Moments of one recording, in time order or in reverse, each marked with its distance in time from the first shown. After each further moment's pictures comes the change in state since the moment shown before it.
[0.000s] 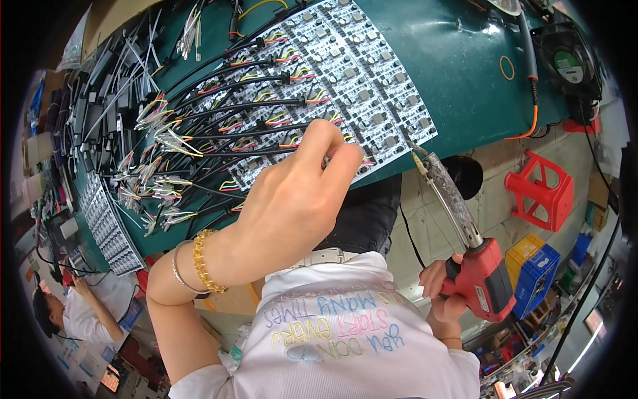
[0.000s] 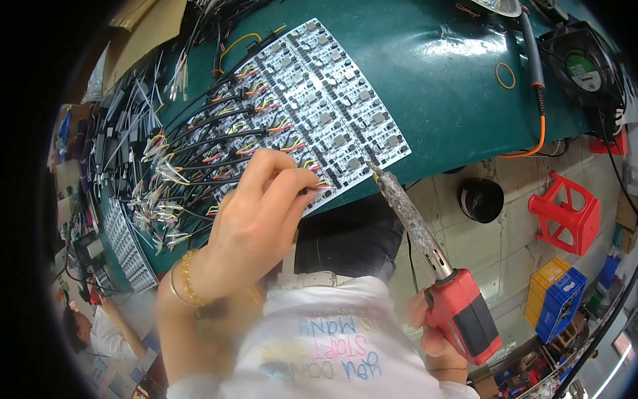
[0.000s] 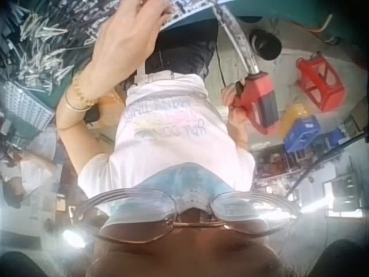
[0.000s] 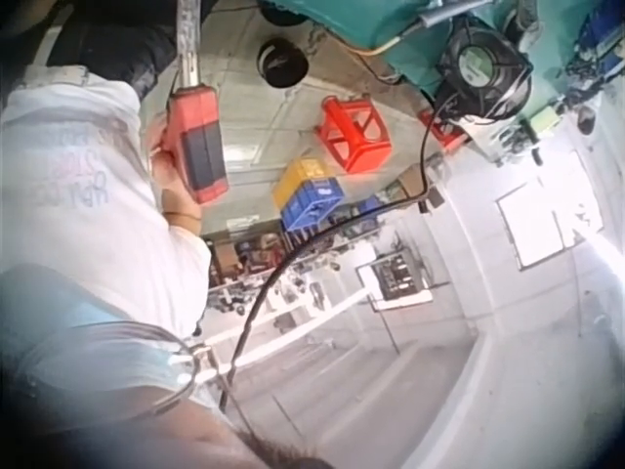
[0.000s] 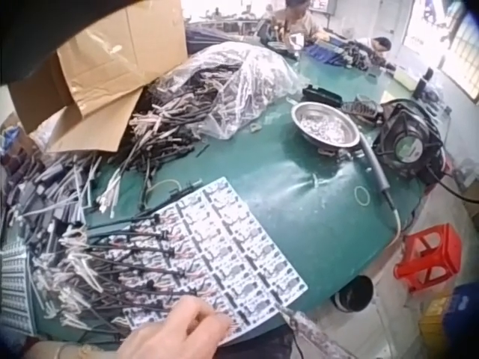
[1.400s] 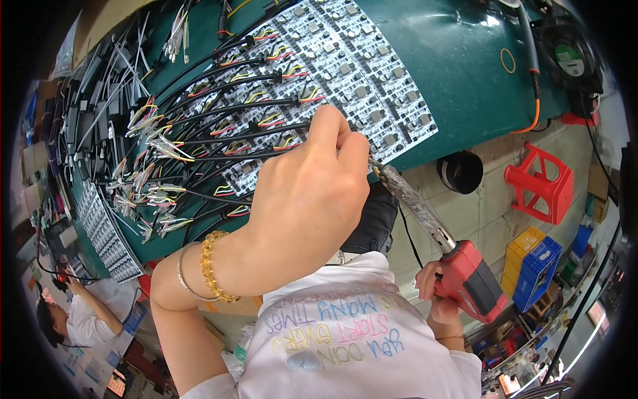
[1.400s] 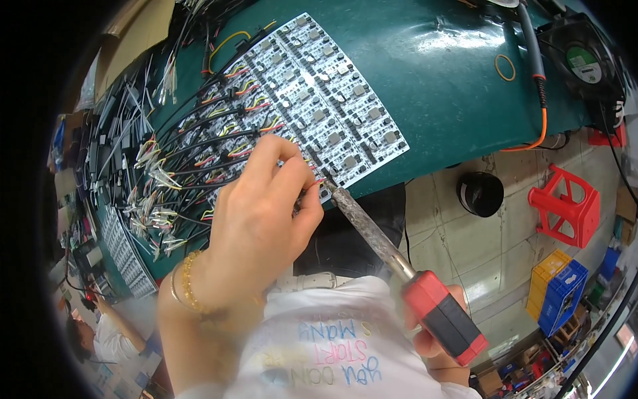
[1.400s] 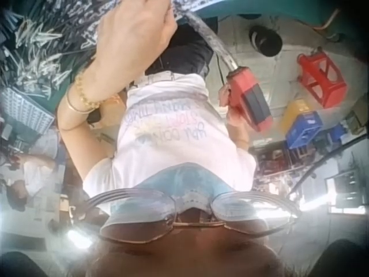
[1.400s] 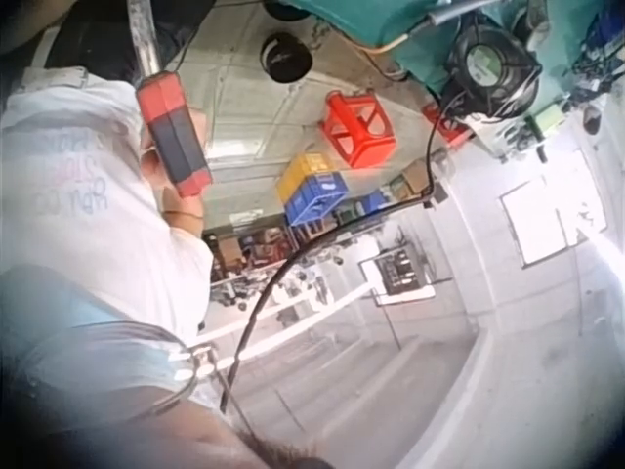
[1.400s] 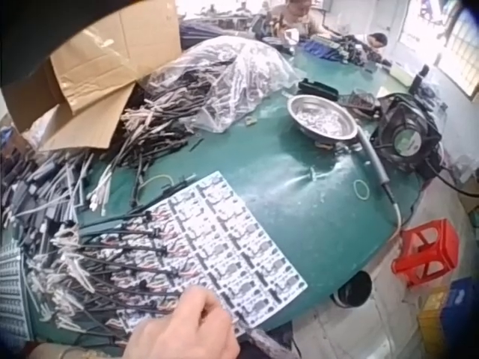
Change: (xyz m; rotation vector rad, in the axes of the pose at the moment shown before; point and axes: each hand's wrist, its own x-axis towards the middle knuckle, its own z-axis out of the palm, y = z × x) left_hand 0.014 0.013 0.005 0.111 0.024 -0.083; right_hand -0.011 0.010 -0.015 -0.086 -0.075 0.085
